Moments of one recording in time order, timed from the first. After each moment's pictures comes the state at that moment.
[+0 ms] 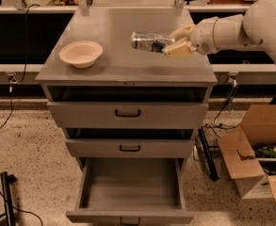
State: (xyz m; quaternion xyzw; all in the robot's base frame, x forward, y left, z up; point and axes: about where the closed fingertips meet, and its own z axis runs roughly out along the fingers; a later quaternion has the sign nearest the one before) arm 0.725 -0.131 0.912 -0.50 0.68 0.12 0.53
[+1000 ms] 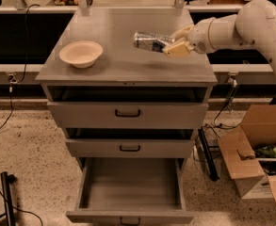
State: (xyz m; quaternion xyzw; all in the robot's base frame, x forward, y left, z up) arm 0.742 -0.137 0.902 -0.47 0.71 0.10 0.51
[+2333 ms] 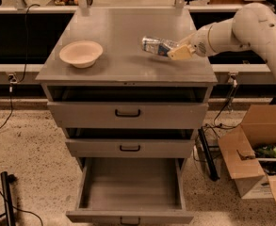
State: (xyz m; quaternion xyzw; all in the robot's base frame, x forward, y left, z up) arm 0.756 -0.162 0.874 -0.39 0.78 0.10 0.47
